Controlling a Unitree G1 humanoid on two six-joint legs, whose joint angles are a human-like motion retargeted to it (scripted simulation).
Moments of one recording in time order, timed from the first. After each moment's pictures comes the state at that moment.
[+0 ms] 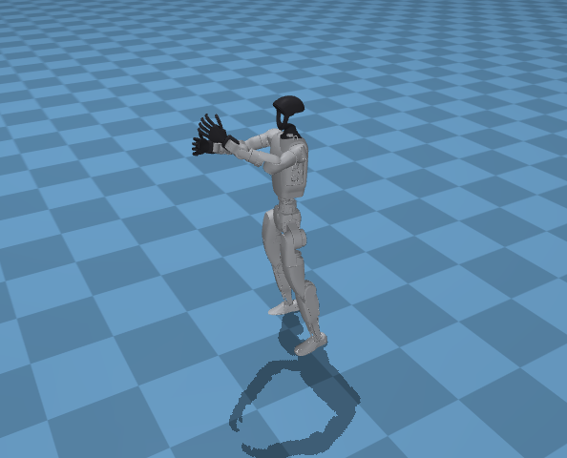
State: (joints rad) left arm -1.35 0.79 -0.73 0.53 -1.28 -0.21 -0.09; right arm -1.22 -0.47 0.73 0.57 1.15 -0.06 0.06; waist 0.02 0.08 -0.01; left_leg 0.19 0.15 0.25 0.03 -0.16 -0.26; right_leg 0.14 -0.11 -0.16 0.07 -0.03 0.26
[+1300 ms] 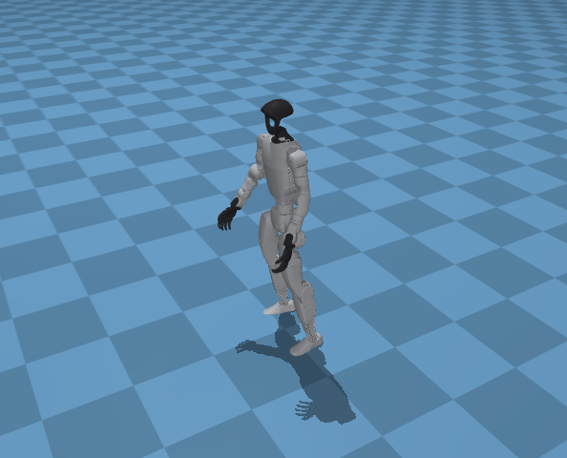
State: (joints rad) left arm 0.01 0.19 -0.01 1.03 -0.70 -0.16 0.12; right arm -0.16 -0.29 0.21 1.07 0.20 0.02 -0.19; waist 0.10 0.00 0.10; left_leg 0.15 0.13 0.19 0.02 -0.15 -0.23; right_leg 0.13 -0.14 -0.20 0.05 -0.03 0.26
